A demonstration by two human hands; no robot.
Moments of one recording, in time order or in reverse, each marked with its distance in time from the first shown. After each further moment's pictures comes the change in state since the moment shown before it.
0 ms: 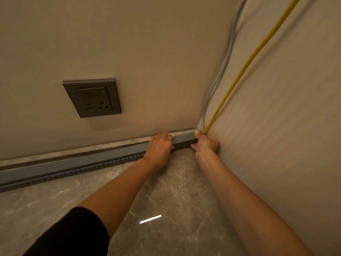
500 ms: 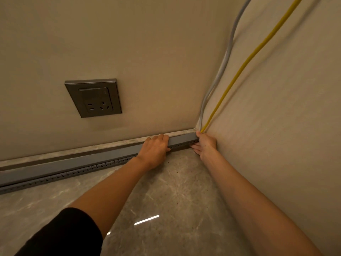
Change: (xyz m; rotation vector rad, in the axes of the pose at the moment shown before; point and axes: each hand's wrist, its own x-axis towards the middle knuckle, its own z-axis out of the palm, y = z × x) left_hand -0.007 -0.013 -0.005 0.031 -0.068 0.049; right_hand -0.005 -0.009 -0.011 -0.228 -0.113 0.044
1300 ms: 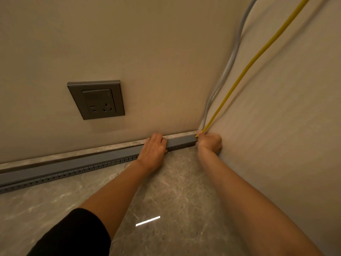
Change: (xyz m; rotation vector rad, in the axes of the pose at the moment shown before) left_hand -0.001 -0.016 0.015 -0.018 0.180 0.063; right_hand 0.013 0.005 0.014 -0.304 0.405 -0.260
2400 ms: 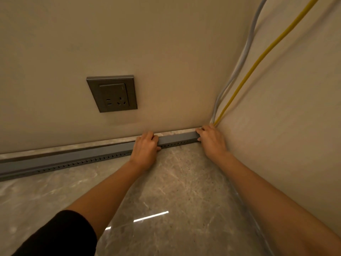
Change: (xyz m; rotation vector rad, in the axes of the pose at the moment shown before) left_hand -0.037 -0.023 -0.016 -0.070 0.021 -0.222; right_hand 0.010 0.014 -0.015 -1.064 -0.327 -1.197
